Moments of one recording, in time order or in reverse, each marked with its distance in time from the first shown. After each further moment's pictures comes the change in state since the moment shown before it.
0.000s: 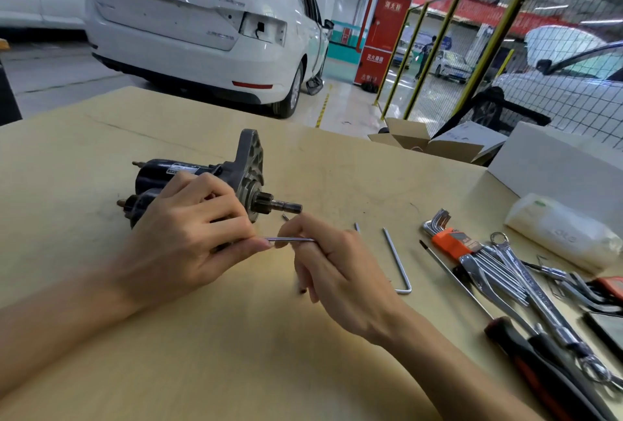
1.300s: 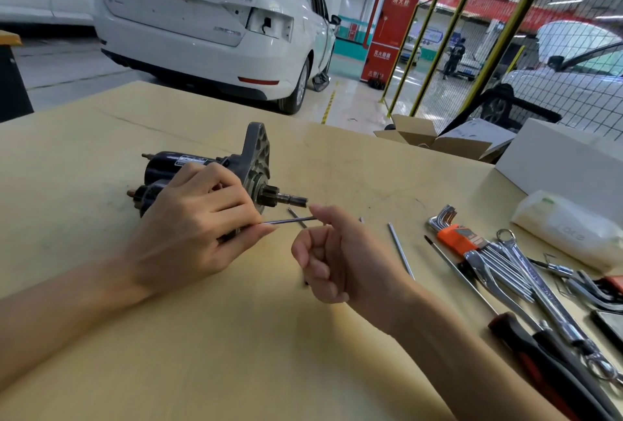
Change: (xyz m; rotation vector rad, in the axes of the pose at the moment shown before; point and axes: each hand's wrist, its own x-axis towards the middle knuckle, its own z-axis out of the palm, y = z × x) left_hand 0.000 -0.003 0.003 0.068 -0.003 -0.007; right_hand 0.013 0.001 -0.008 0.878 -0.328 0.614
